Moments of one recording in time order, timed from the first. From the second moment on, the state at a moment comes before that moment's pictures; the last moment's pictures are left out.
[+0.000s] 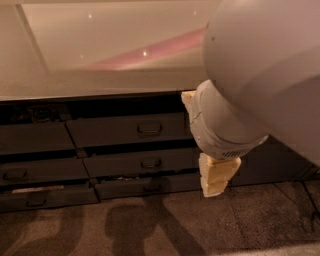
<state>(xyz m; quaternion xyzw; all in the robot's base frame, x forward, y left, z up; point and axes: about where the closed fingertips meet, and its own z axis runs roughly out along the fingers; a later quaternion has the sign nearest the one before) 0.386 -0.078 0.935 -0.74 0.62 -0.16 0.18</state>
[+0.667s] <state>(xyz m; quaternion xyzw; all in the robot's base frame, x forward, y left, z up) 0.444 -0.135 0.888 -0.72 0.68 -0.07 0.15</state>
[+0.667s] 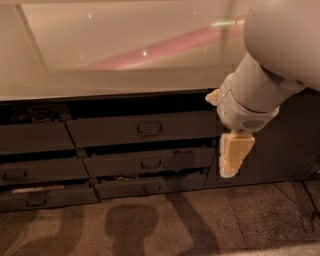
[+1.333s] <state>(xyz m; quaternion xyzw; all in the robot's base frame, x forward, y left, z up) 0.467 -0.160 0.864 -0.70 0.70 -0.04 0.14</state>
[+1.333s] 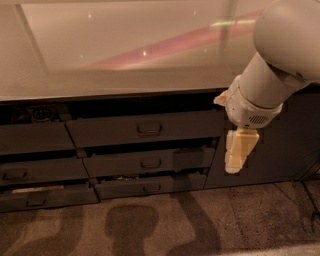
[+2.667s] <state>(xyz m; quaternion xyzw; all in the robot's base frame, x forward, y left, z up) 0.416 -0.141 0.845 -0.75 0.62 -0.10 0.19</state>
